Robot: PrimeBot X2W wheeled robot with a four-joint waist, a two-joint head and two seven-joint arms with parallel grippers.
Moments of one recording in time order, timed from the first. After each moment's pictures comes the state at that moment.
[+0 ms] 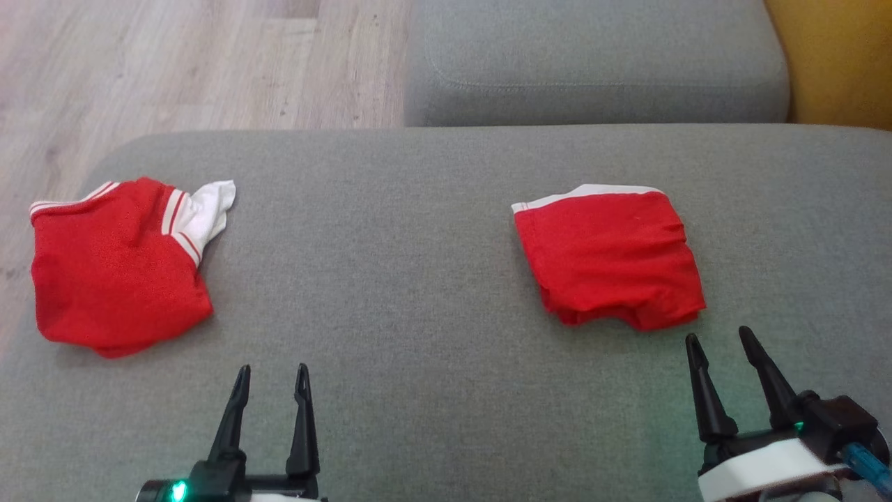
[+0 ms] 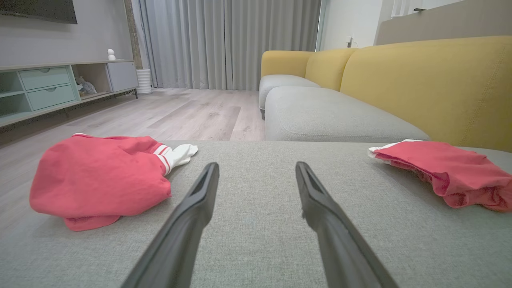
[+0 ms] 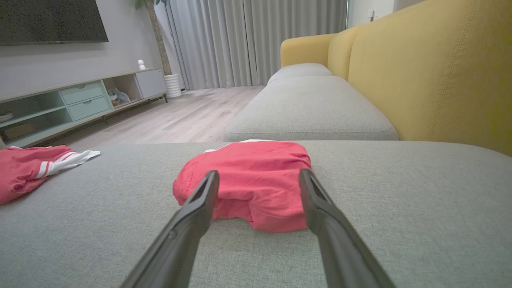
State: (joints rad) left arm 0.13 0.05 -0.20 0.15 -0.13 0.08 -0.26; right arm 0.11 -0.16 0.10 0.20 0.22 0.13 -0.25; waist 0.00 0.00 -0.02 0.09
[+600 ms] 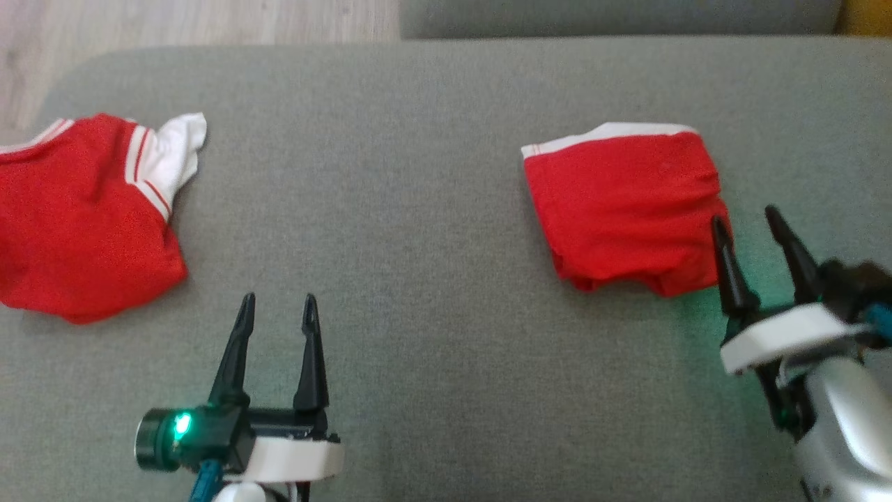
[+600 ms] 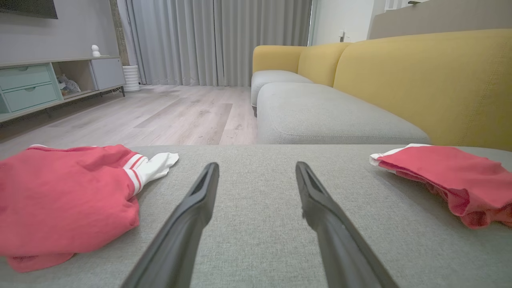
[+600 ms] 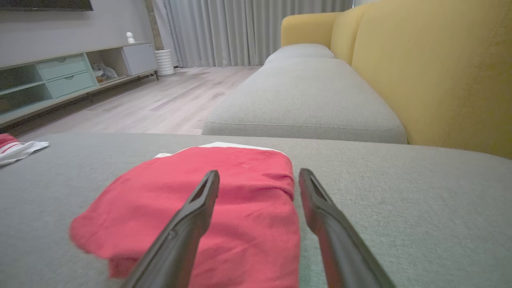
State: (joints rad) left arm 0.02 0.05 -0.23 0.09 -0.13 0.09 -0.26; right arm -0.24 -0.26 0.15 0.42 0.27 0.13 -0.25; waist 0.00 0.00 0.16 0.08
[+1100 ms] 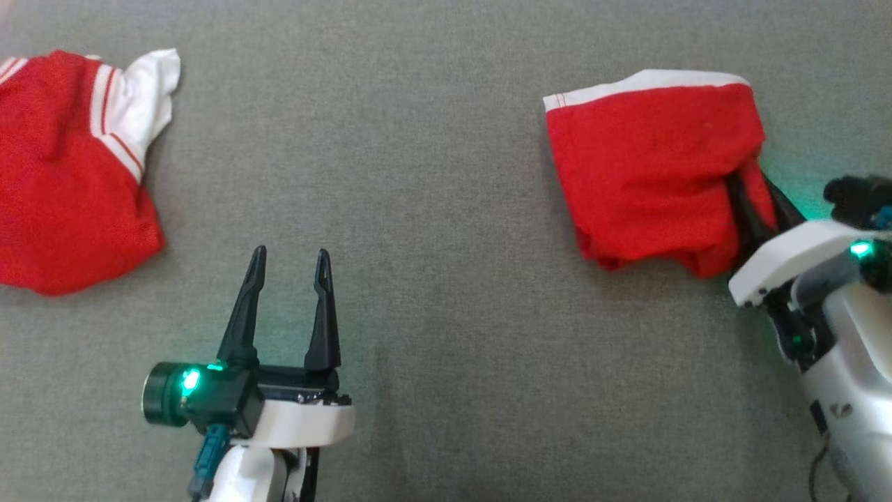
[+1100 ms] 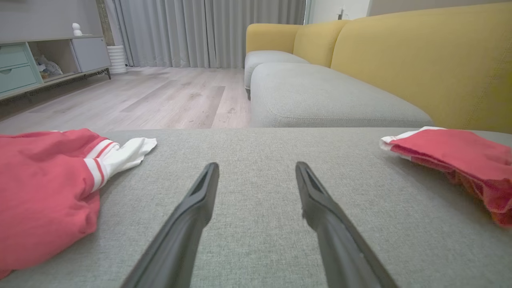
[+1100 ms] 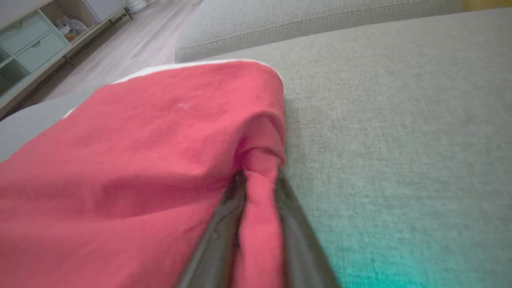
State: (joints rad) left arm -0.09 0.05 -0.26 0.08 -0.14 0.09 -0.26; right arm -0.49 -0.33 0.27 0.65 0.56 0.13 -0.03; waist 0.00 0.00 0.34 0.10
